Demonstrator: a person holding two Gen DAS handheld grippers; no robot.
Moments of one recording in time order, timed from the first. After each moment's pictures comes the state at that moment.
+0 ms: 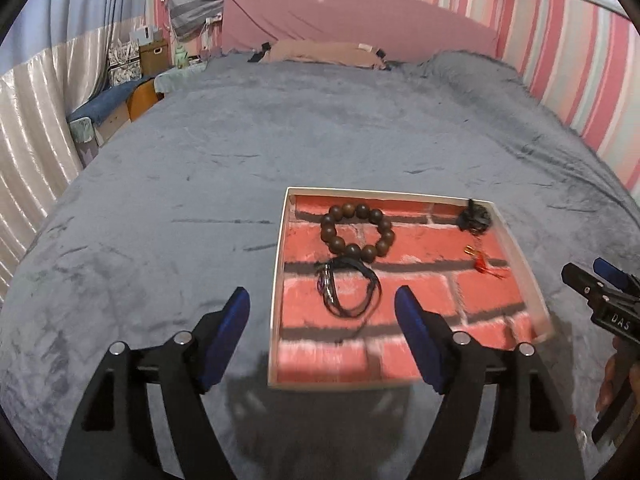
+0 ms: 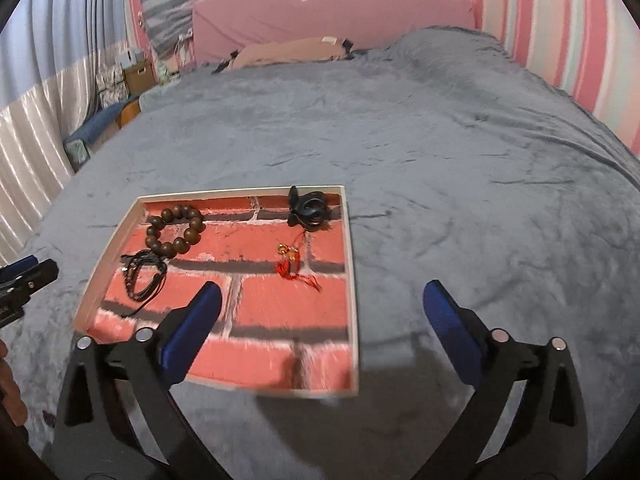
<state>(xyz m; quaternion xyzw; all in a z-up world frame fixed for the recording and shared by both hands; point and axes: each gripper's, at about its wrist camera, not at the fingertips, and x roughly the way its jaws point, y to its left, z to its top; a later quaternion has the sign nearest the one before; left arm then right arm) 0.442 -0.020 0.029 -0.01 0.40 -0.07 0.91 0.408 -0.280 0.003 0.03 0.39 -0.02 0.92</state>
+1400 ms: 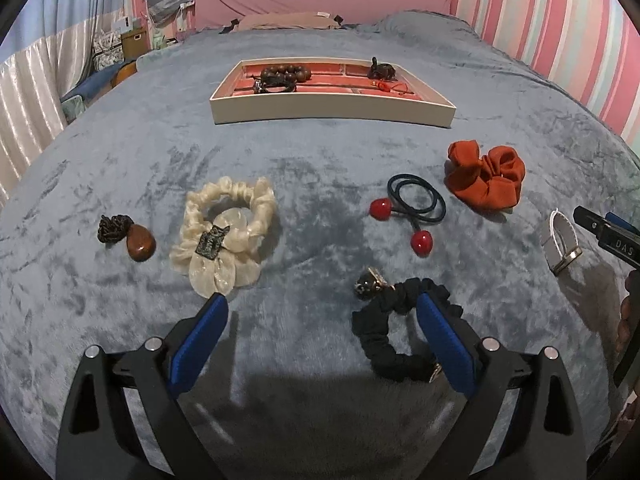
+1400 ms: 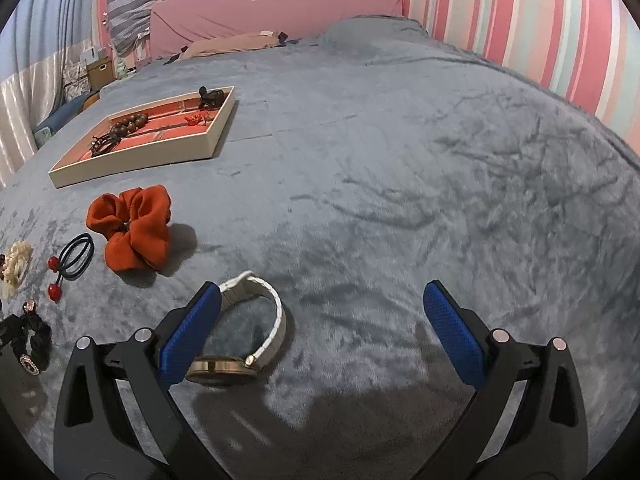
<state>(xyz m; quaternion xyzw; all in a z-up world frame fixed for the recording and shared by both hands) 0.184 -0.075 -0.071 0.02 0.43 -0.11 0.90 0.151 -0.368 -0.074 0.02 0.39 -0.11 0.91</state>
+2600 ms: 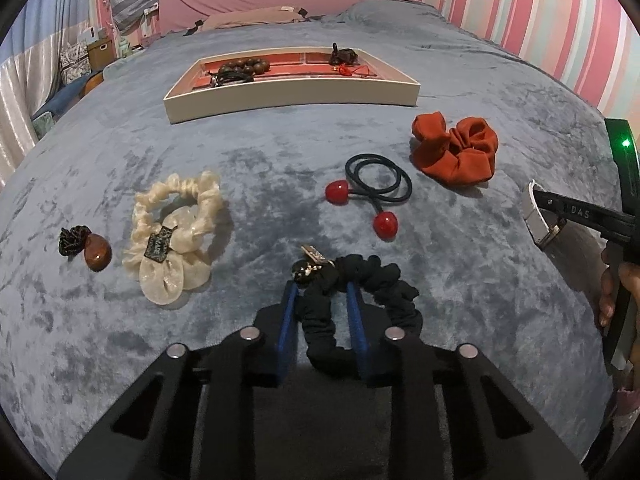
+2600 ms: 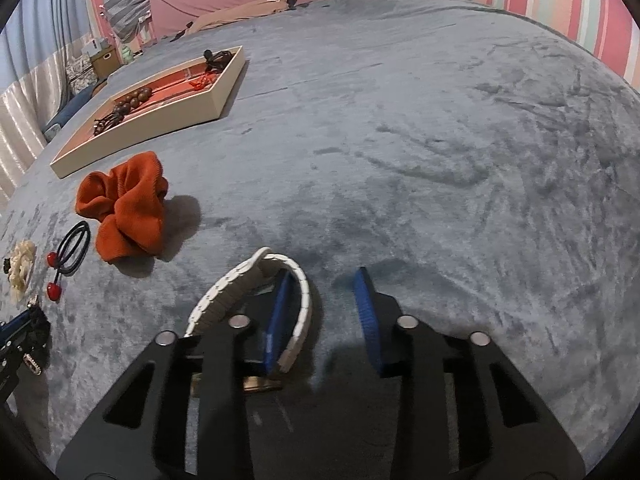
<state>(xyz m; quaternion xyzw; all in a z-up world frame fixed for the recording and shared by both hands) 0.190 -0.094 -0.084 0.04 0.44 -0.16 0.88 0.183 -0.367 -0.108 0.07 0.45 -0.06 0.89</state>
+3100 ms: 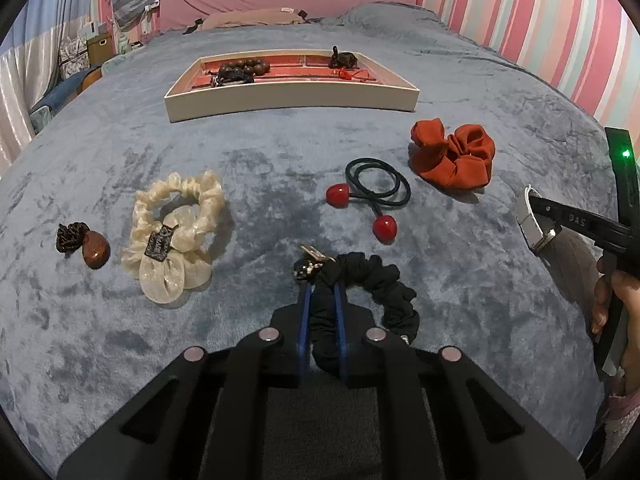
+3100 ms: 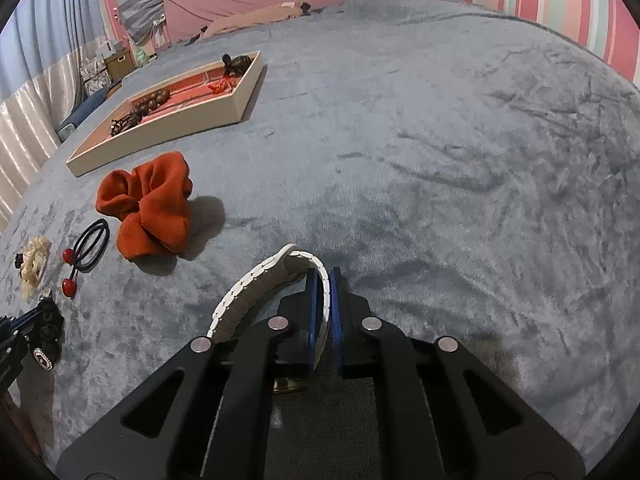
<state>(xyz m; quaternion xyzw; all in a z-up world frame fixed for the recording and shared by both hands) 0.188 -0.090 -0.082 0.03 0.44 -0.17 0.88 0.180 -0.360 -0.105 0.07 0.43 -0.04 0.90</state>
